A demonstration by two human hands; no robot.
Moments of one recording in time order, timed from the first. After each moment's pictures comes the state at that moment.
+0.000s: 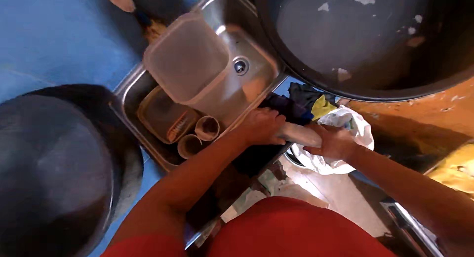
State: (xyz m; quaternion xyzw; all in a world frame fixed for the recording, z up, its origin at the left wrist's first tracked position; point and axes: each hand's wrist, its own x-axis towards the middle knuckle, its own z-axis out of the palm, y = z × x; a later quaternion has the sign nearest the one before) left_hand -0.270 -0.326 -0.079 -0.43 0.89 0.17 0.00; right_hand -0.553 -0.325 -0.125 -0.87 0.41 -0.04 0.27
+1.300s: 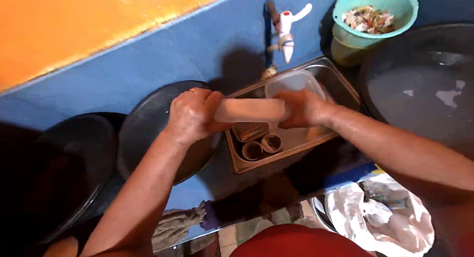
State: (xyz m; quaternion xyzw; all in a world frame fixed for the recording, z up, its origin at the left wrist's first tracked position) left_hand -0.022 -0.149 0.108 -0.65 0.71 -0.25 -0.10; right_hand -0.253 -0.376 0.060 -0.94 0.08 -0.12 0.30
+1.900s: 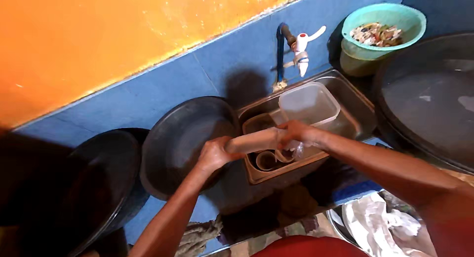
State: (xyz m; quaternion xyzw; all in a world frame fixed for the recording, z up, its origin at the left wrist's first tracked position) left_hand 0.002 -0.103 0.041 -0.84 0.51 0.10 -0.14; right_hand -0.201 -0.339 -0.003 -0.73 0.20 0.01 0.65
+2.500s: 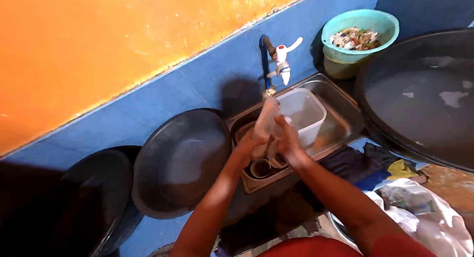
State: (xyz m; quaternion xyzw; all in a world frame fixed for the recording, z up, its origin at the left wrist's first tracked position) left_hand -0.071 -0.206 0.026 -0.68 0.29 0.47 -0.48; right_hand -0.184 -0.303 -0.012 -0.28 0.32 -0.39 0.82
